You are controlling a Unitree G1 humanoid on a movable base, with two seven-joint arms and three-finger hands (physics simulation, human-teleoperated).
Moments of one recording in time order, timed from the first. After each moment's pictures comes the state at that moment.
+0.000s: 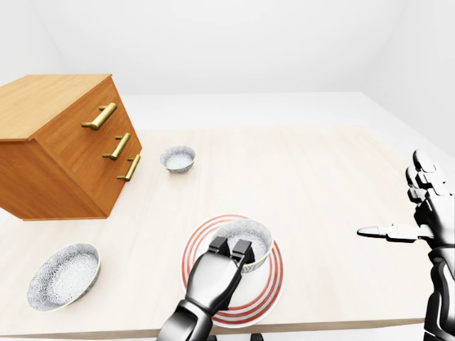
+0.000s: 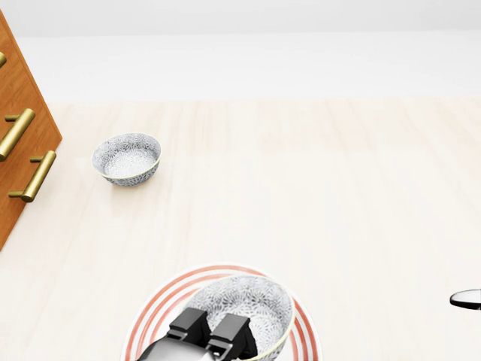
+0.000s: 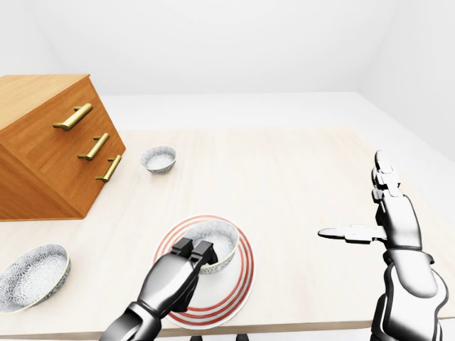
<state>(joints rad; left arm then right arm) 0.40 0.20 -0.55 -0.57 1.21 0.09 -0.29 0.03 -0.29 -0.65 -0.28 -0.08 0.09 0.39</state>
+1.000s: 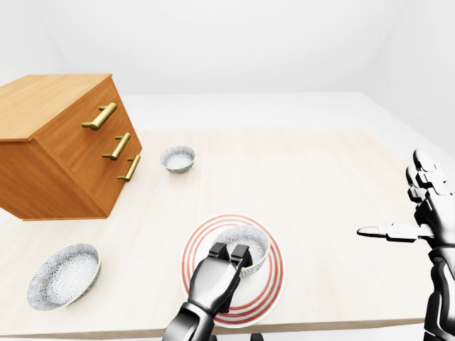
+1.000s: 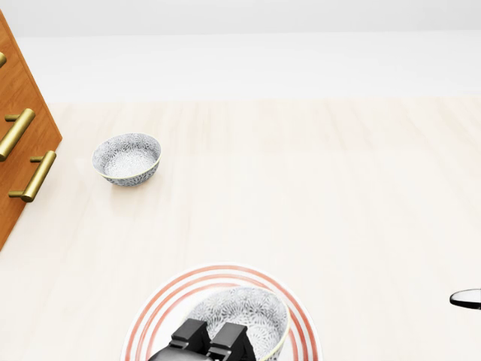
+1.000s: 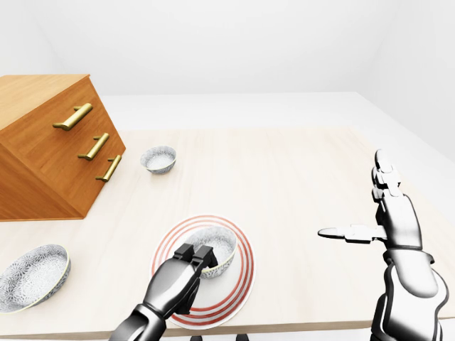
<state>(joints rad) 0.39 0.20 -0.56 -0.44 1.16 0.09 -0.18 0.03 -0.29 -0.65 -0.28 -0.08 0.09 0.39</state>
